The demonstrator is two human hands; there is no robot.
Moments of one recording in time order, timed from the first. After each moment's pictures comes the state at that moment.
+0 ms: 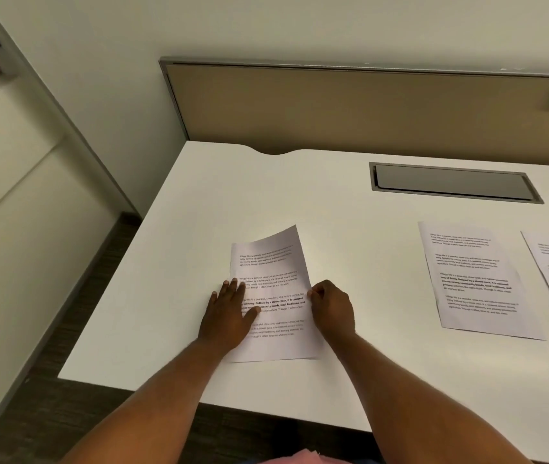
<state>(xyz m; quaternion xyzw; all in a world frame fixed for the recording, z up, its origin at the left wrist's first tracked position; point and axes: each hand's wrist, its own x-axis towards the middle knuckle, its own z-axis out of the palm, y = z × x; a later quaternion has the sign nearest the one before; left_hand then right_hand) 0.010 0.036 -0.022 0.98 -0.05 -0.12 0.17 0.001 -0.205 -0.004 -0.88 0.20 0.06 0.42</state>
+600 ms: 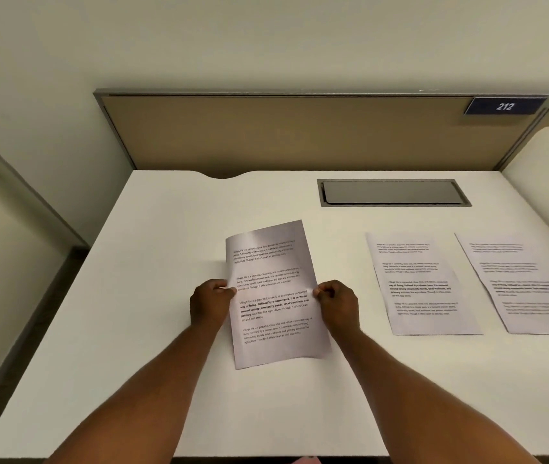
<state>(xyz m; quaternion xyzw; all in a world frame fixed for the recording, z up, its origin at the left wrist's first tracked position) 0.091 -0.054 0.012 0.86 0.19 -0.09 0.47 0.017 -0.307 0.025 -0.81 0.28 -0.04 0.52</state>
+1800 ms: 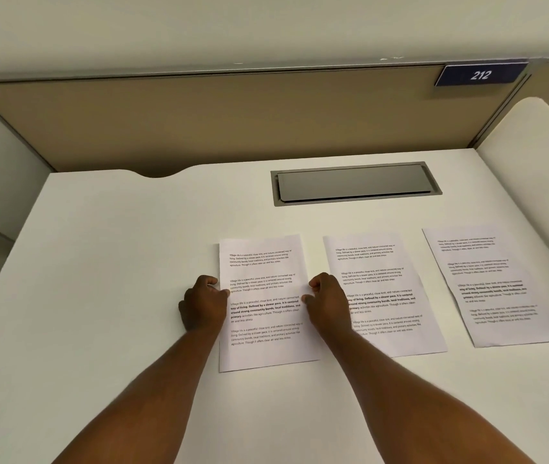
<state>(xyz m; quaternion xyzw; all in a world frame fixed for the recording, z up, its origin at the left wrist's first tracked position) 0.151 -0.194 -0.021 0.94 0.14 -0.05 0.32 0.070 -0.430 -0.016 -0.86 0.28 0.02 0.42</state>
